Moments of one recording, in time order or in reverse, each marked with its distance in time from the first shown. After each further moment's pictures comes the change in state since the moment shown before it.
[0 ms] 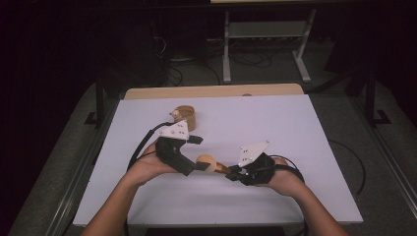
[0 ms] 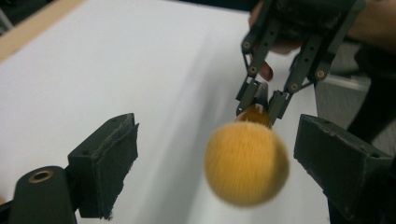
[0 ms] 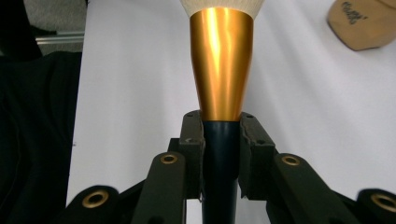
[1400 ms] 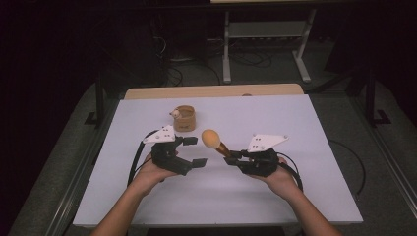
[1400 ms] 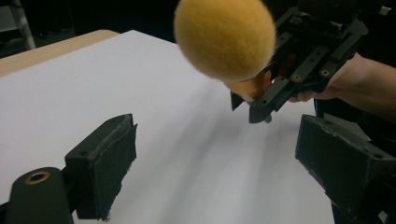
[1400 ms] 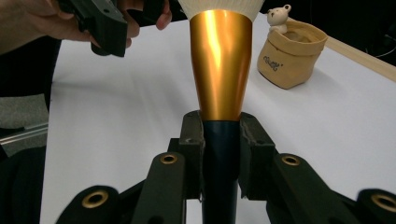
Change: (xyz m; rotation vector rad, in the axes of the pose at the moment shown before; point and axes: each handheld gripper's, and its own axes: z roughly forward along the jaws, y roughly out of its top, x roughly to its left) left arm 0.005 -0.038 0.009 -0.231 0.016 -0.135; right arm -0.005 -0.002 -0.008 -0.268 -0.134 0.244
